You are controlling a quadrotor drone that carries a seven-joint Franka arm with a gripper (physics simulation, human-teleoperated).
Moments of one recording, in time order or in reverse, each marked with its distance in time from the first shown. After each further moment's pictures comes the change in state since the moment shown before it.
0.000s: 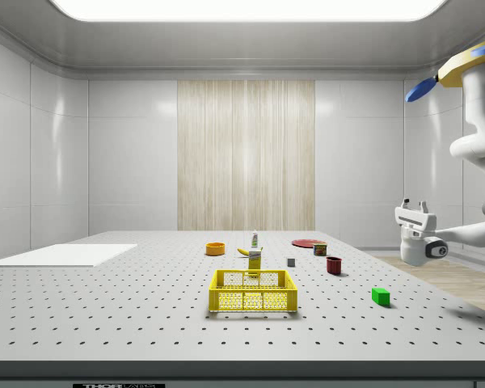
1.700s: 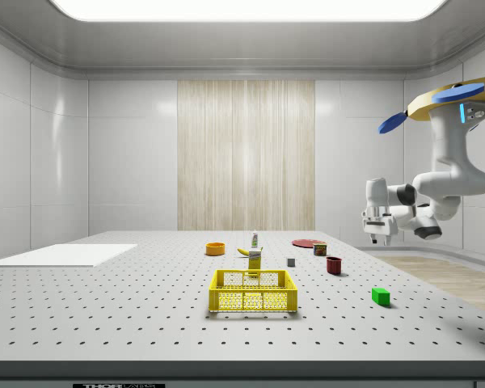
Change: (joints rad) arm -0.934 -0.298 1.151 -0.832 -1.890 -0.219 0.725
